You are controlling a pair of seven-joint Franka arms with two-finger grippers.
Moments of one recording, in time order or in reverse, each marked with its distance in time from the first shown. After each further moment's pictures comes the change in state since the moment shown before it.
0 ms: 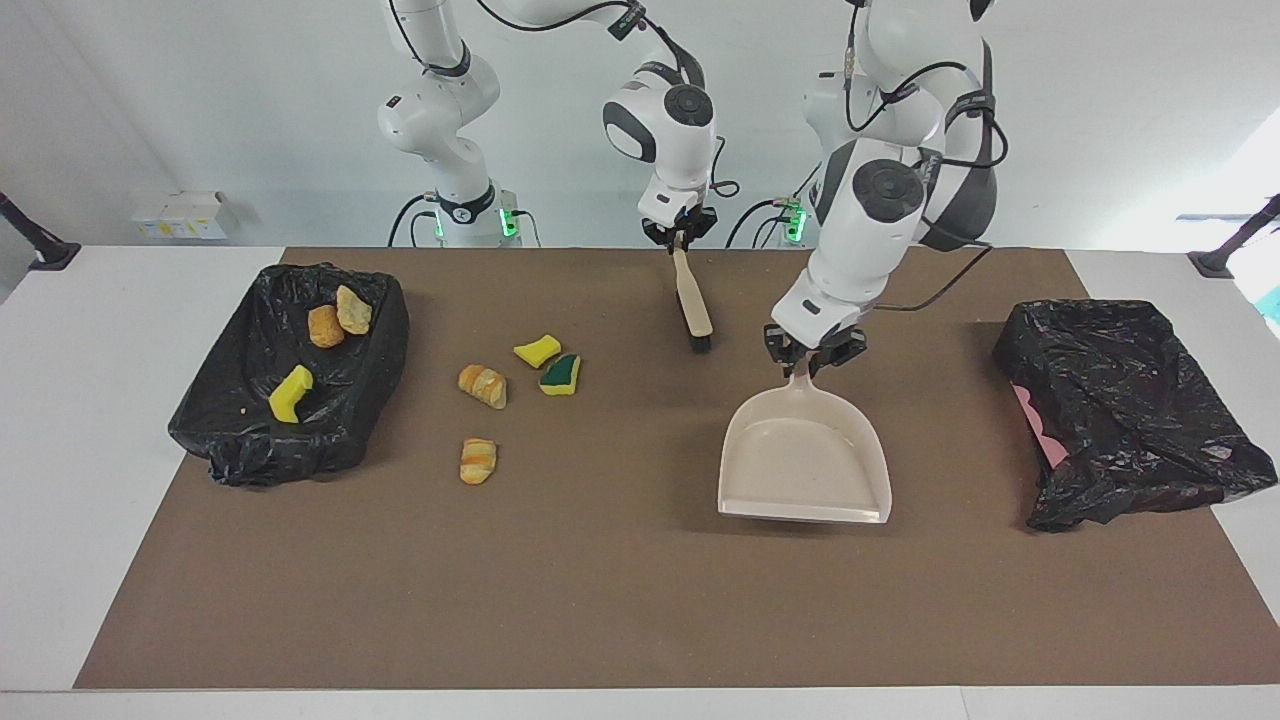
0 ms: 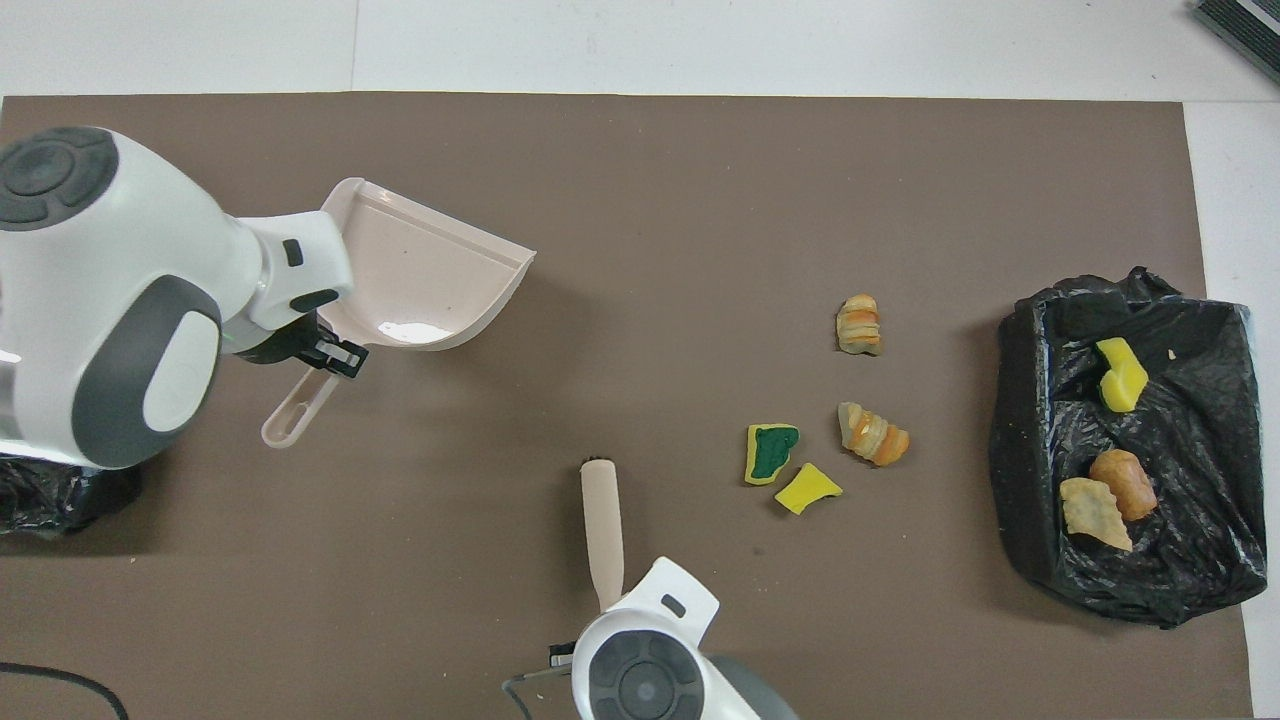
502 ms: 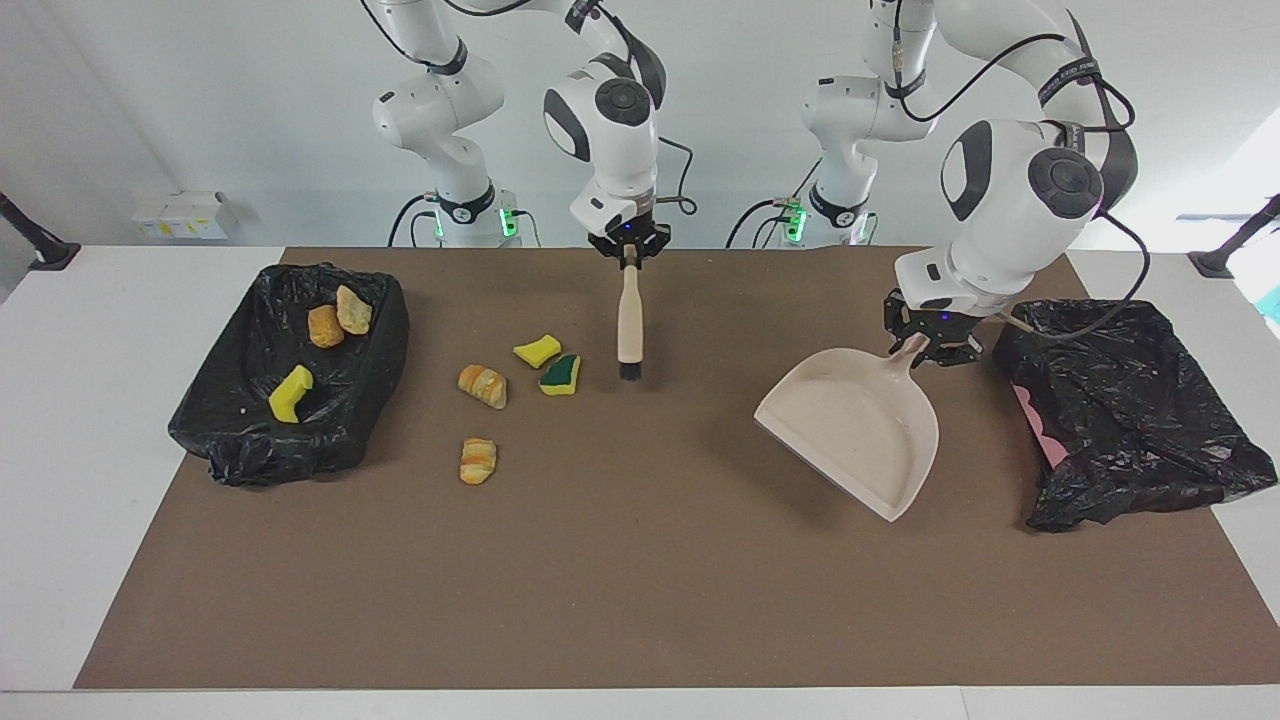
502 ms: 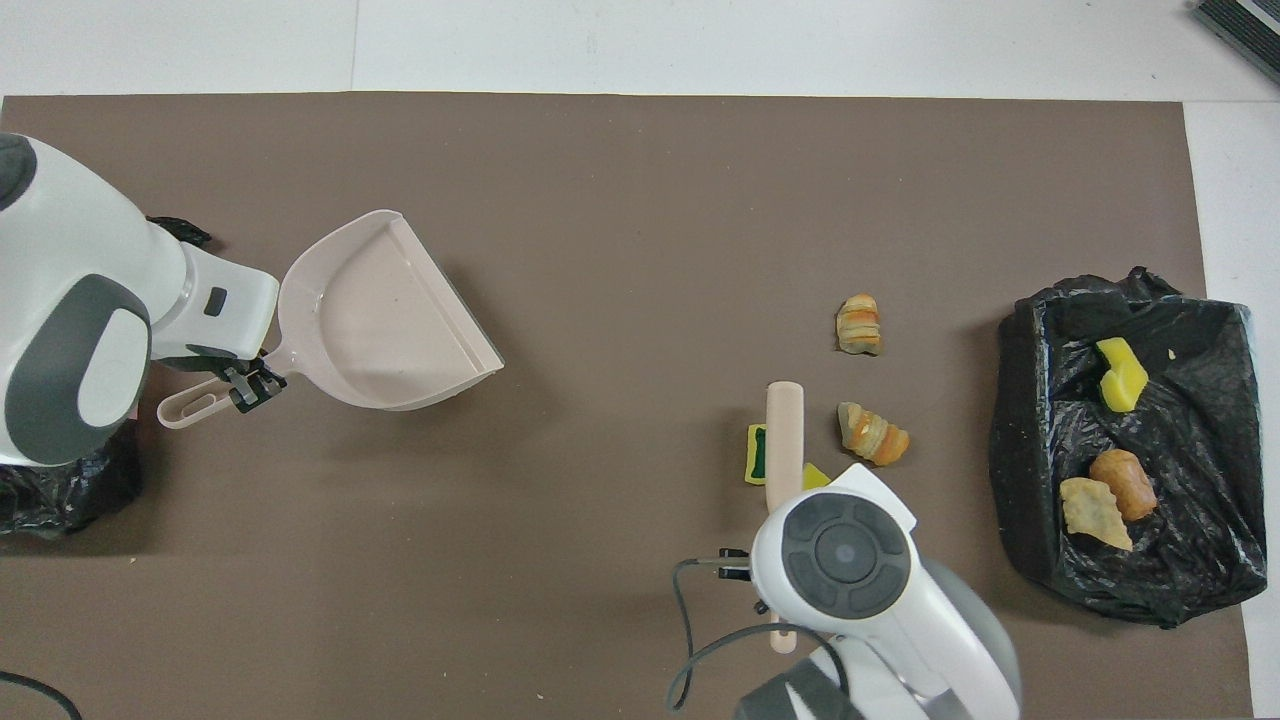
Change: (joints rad) left arm 0.061 -0.027 -0.011 -0.067 0.105 0.001 0.541; right arm -0.317 -0.127 -0.005 -0.003 -0.223 -0.296 -0.051
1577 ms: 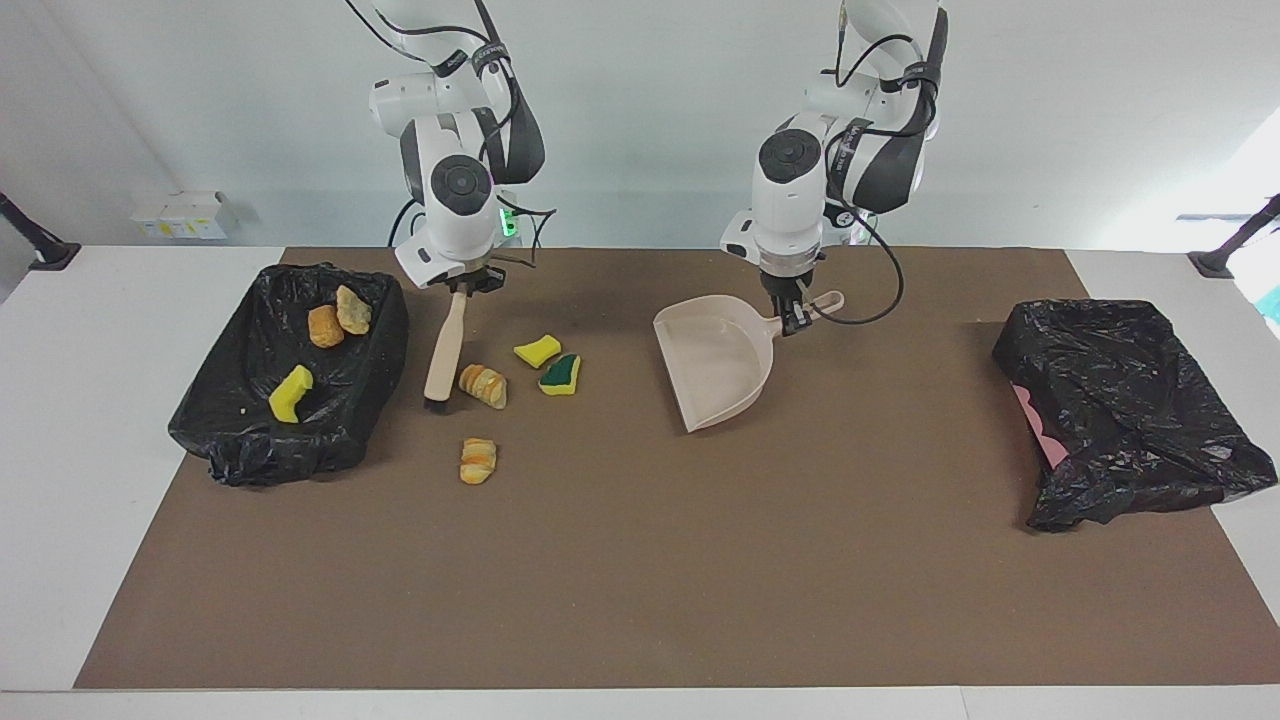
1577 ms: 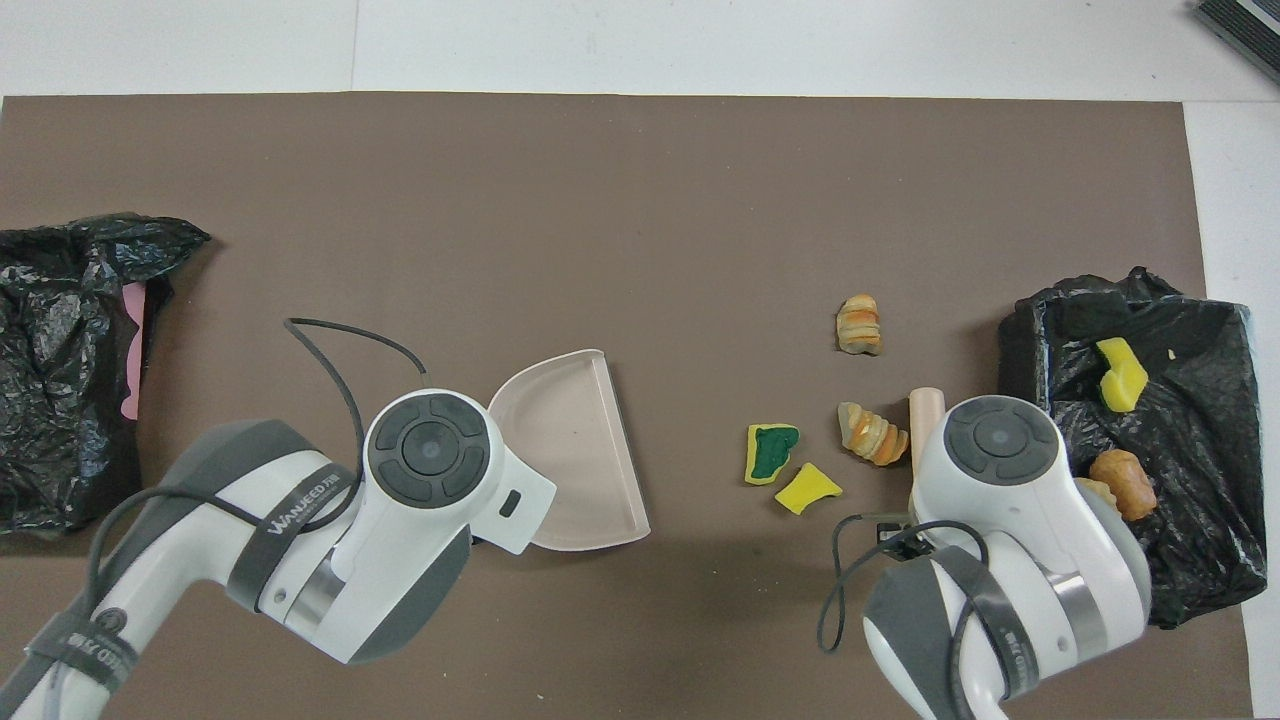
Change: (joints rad) left arm -0.412 -0.110 -0.022 -0.324 0.087 0.214 -0.198; right arm -0.272 0.029 0.015 -0.098 -0.115 -0.076 -0.222
